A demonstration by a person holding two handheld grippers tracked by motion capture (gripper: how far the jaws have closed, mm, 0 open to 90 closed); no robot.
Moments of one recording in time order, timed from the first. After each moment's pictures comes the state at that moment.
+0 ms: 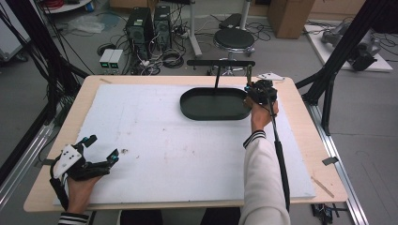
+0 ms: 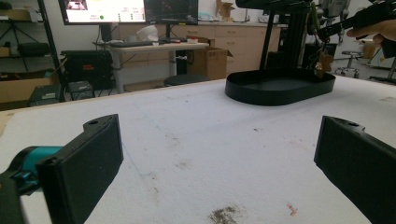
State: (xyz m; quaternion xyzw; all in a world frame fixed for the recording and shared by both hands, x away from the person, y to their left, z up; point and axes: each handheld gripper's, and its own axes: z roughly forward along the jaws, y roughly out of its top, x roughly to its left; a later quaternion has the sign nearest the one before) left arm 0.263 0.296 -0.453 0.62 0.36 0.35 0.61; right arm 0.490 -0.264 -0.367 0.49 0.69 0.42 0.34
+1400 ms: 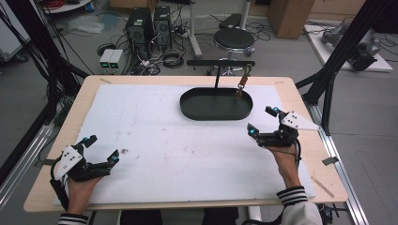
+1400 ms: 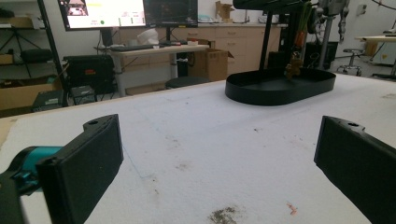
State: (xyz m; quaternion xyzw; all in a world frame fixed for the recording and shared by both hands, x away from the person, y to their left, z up) left arm 0.262 0.294 -0.453 0.62 0.35 0.35 0.60; right arm 0.340 -0.302 -0.381 0.29 0.68 0.61 0.27
